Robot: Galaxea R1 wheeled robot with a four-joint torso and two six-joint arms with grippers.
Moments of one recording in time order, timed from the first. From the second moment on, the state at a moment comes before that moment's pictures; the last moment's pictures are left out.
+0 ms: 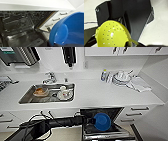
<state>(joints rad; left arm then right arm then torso) 0.34 2.81 -1.54 1.04 0.60 -1.21 -1.43 2.83 -2.52 -0.60 0.19 0.70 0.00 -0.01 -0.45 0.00</state>
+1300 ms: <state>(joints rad) 0.24 2.86 -1.54 1.04 0.65 -1.22 -1.43 2.84 -2.51 -0.60 0.19 0.70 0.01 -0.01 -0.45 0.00</state>
